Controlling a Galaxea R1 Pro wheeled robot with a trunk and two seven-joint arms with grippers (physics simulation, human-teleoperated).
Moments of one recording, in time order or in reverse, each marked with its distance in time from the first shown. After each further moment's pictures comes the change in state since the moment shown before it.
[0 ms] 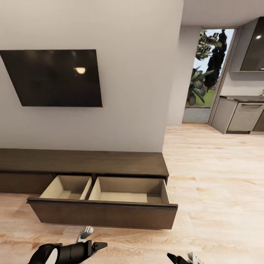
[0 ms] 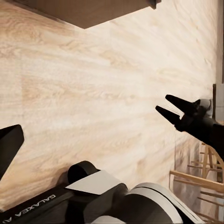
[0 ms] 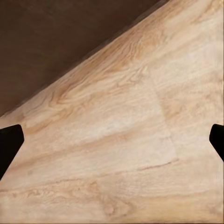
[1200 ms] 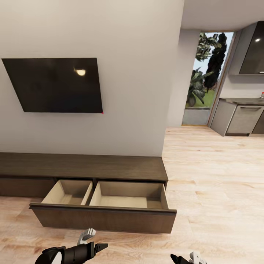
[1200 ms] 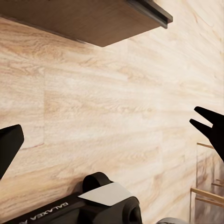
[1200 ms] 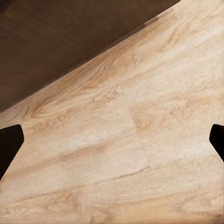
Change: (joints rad) left arm -0.002 -0.035 -0.003 0.053 -0.001 -0.127 0.138; right arm 0.000 0.012 0.043 -0.015 0.000 -0.086 -0.180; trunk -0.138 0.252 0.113
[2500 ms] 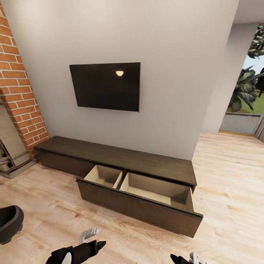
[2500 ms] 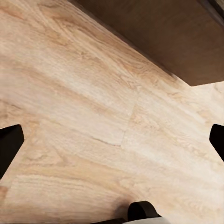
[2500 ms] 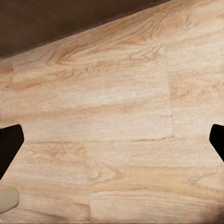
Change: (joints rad) left arm 0.002 -0.078 0.000 0.000 0.004 -0.135 0.384; right arm 0.000 0.002 0.000 0.000 0.000 0.000 -0.004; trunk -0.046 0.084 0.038
